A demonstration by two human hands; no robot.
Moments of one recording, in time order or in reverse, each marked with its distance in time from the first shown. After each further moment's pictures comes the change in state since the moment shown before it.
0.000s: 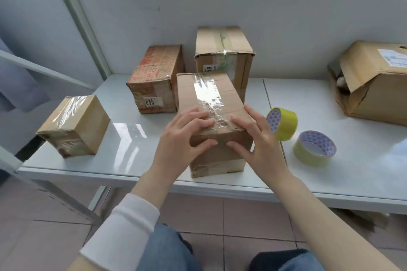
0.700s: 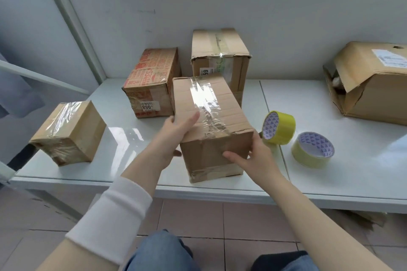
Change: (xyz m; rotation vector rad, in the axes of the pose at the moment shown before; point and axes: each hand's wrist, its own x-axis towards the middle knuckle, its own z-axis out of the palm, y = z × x) left_hand 0.032 -0.004 -0.012 -0.708 -0.188 -1.063; right_hand -0.007 -0.006 0.011 0.456 -0.096 0.521
